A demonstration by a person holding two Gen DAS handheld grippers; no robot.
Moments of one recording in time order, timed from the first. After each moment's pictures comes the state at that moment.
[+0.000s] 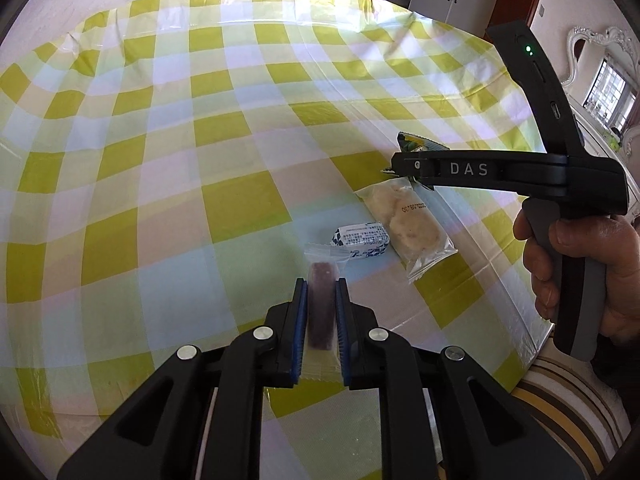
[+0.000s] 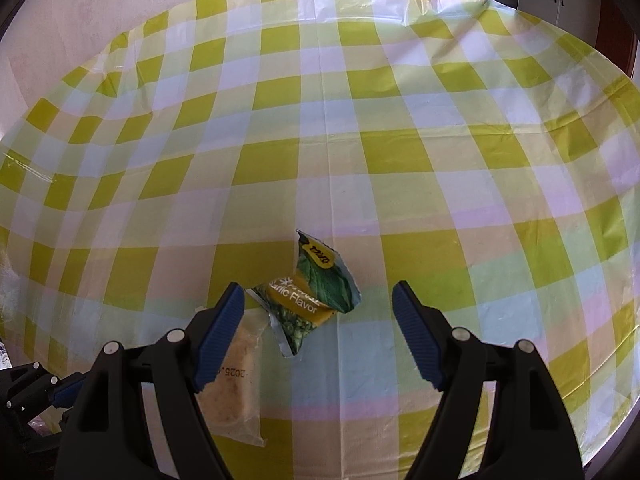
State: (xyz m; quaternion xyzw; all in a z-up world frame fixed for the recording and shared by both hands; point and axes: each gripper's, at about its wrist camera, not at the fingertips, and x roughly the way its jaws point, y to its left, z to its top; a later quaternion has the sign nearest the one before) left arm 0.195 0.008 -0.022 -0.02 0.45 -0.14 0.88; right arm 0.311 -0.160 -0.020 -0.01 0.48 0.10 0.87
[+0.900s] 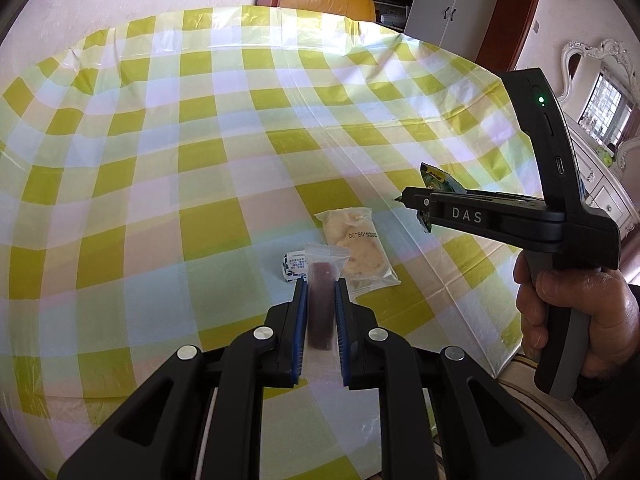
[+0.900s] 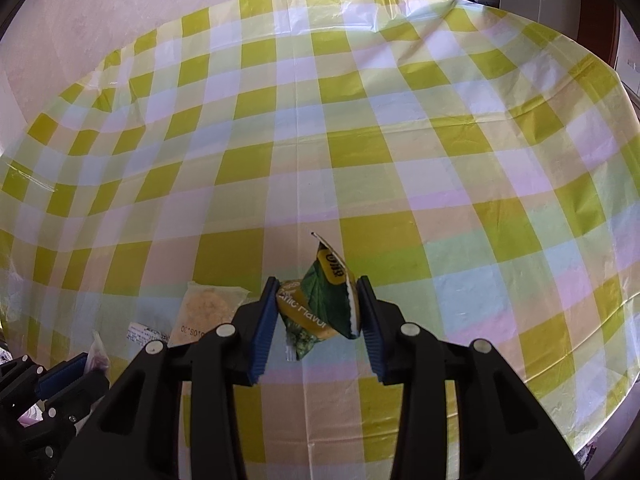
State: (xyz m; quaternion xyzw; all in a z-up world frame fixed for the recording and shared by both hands) left arm 0.182 -0.018 0.003 -0.03 0.43 -0.14 0.89; right arm 0.279 -0.193 -0.007 0.01 0.46 0.09 0.88
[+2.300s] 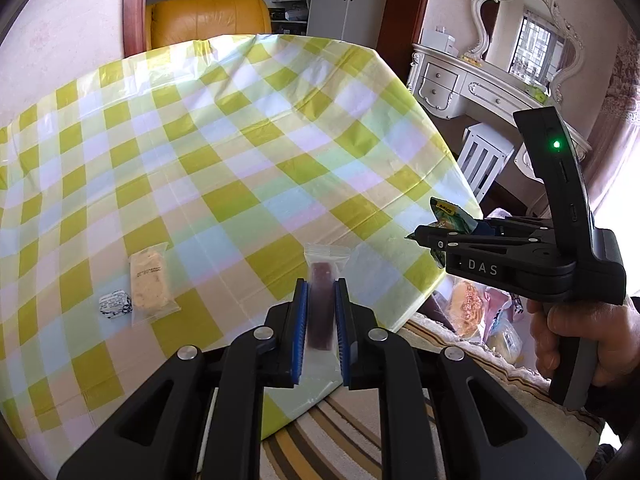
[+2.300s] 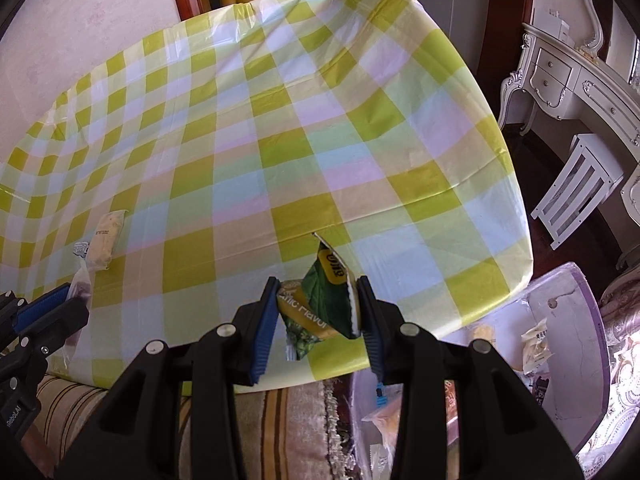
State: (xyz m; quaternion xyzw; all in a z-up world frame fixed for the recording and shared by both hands) left arm 0.139 -0.179 0.038 0.05 0.40 -0.26 0.87; right arm 0.162 -0.365 0.011 0.05 0.46 -0.02 0.88
